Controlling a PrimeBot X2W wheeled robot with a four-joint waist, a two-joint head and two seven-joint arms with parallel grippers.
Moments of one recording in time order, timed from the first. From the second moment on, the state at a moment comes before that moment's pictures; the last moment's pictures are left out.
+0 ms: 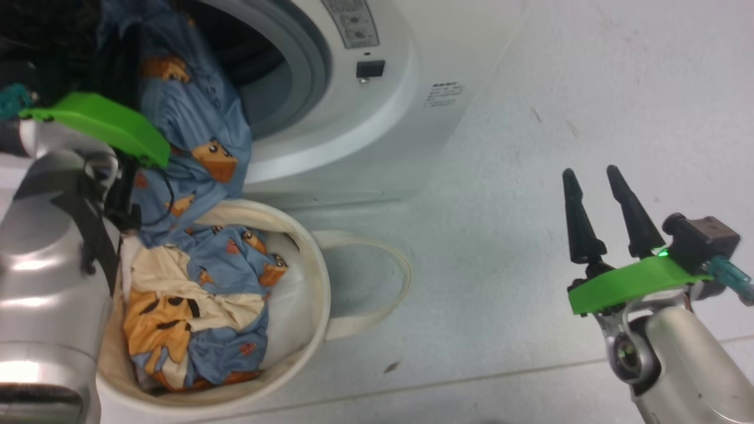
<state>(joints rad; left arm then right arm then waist) -1.03 0.23 -0.17 0.96 -0.34 -0.12 -0.25 -0.34 -0.27 0.30 0.22 0.53 0.12 -0.25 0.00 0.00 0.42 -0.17</state>
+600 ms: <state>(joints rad) -1.24 0.23 0.00 0.75 -0.26 -0.10 -0.26 -0.30 -0.28 0.20 0.13 0.48 0.12 -0.25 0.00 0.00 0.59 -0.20</state>
